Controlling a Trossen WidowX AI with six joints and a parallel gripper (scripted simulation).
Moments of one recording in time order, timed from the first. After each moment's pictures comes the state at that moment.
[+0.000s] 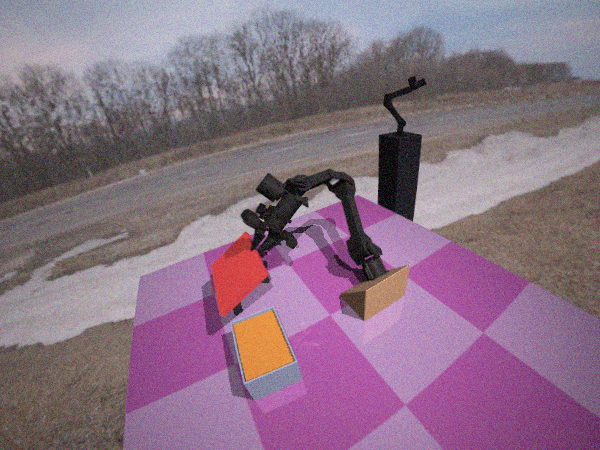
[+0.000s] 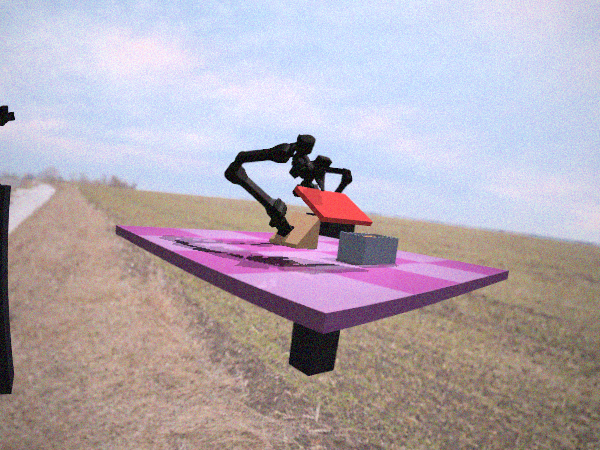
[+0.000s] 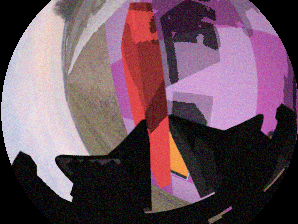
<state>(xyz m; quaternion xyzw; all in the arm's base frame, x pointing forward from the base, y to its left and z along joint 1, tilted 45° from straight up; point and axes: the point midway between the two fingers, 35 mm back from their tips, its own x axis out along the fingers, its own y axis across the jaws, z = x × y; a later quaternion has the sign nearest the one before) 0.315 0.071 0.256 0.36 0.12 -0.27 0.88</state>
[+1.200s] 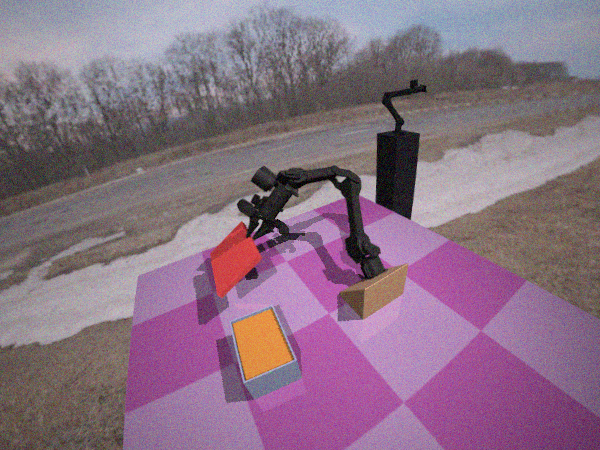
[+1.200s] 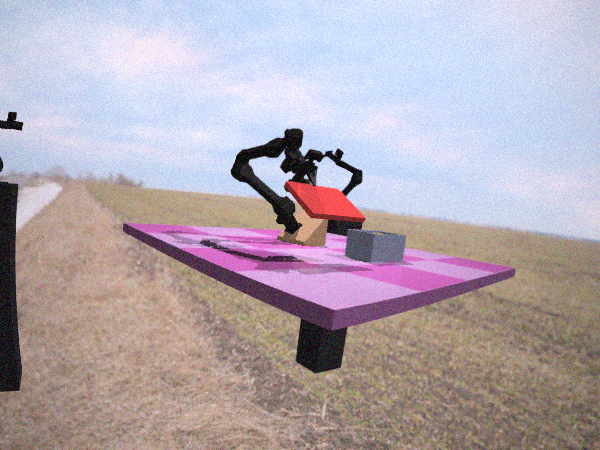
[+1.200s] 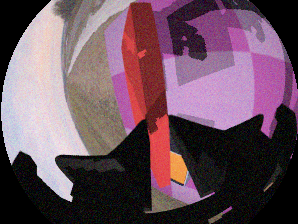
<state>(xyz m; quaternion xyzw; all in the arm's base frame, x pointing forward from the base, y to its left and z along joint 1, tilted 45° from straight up) 0.312 0.019 0.306 0.36 0.12 -0.27 0.88</state>
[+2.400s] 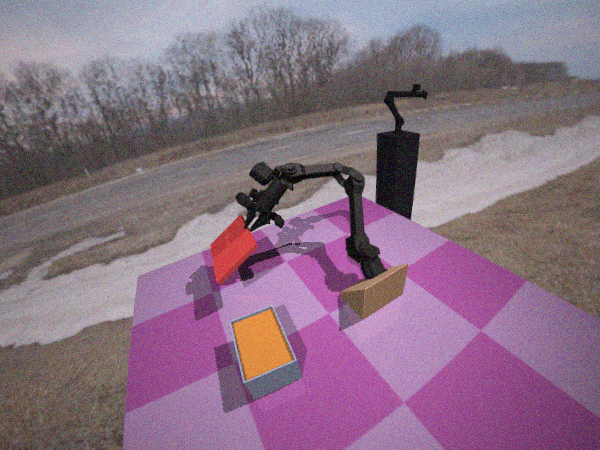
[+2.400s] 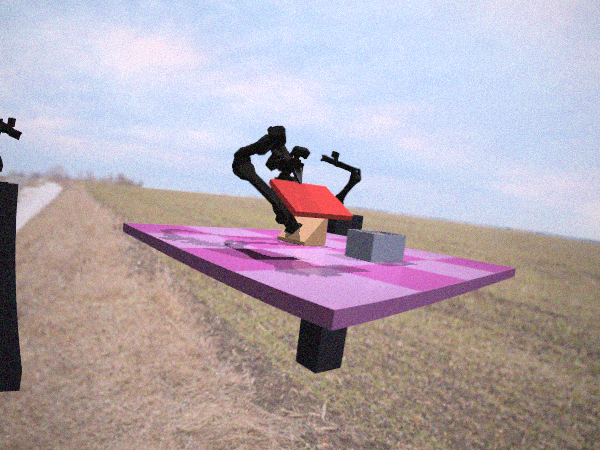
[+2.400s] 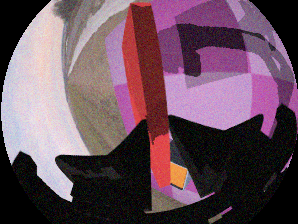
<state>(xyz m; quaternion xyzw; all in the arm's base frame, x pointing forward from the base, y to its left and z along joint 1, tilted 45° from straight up) 0.308 -0.021 0.348 0.37 0.12 -0.27 0.88</state>
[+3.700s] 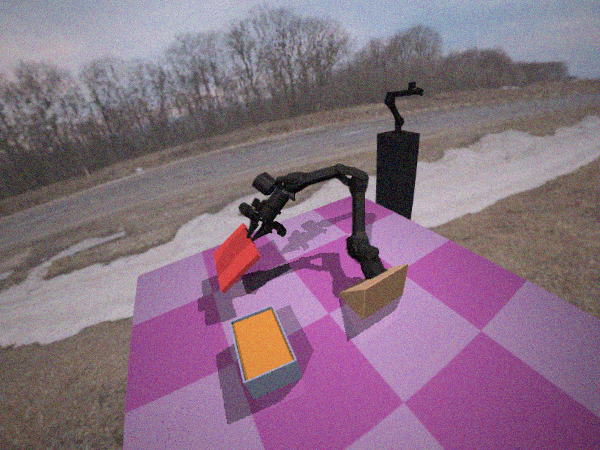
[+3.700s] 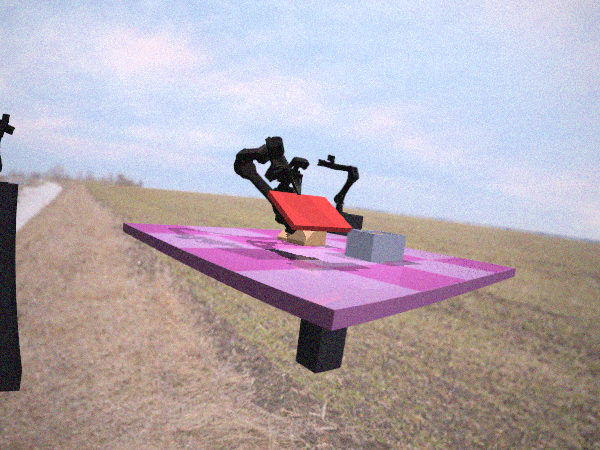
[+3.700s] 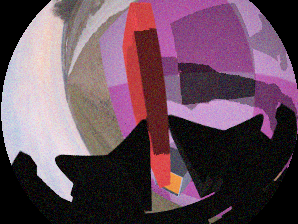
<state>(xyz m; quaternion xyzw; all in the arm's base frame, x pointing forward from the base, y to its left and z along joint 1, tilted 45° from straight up) 0.312 -0.046 0.321 0.37 0.12 -0.27 0.88</state>
